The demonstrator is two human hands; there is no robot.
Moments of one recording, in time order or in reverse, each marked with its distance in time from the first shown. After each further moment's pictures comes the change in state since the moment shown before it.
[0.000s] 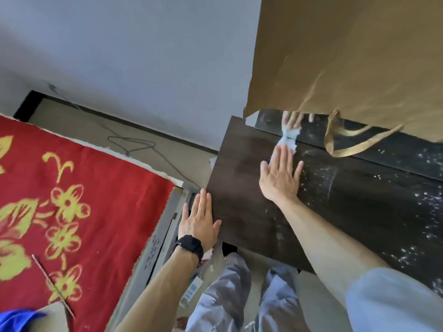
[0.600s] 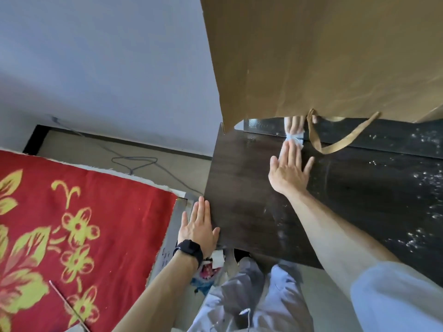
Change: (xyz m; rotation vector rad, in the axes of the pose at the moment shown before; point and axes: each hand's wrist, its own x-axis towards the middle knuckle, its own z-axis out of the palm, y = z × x) left_hand -0.001 -0.001 -0.012 0.098 -0.055 0.025; right_hand 0.012 0.030 -0.017 0.101 -0.021 0.122
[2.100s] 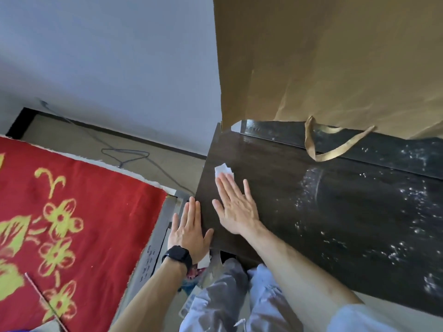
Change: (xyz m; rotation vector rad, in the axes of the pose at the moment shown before) left_hand 0.002 0.005 0.025 -0.156 0.149 -0.035; right_hand -0.089 -0.053 0.052 -0.142 -0.087 -0.608
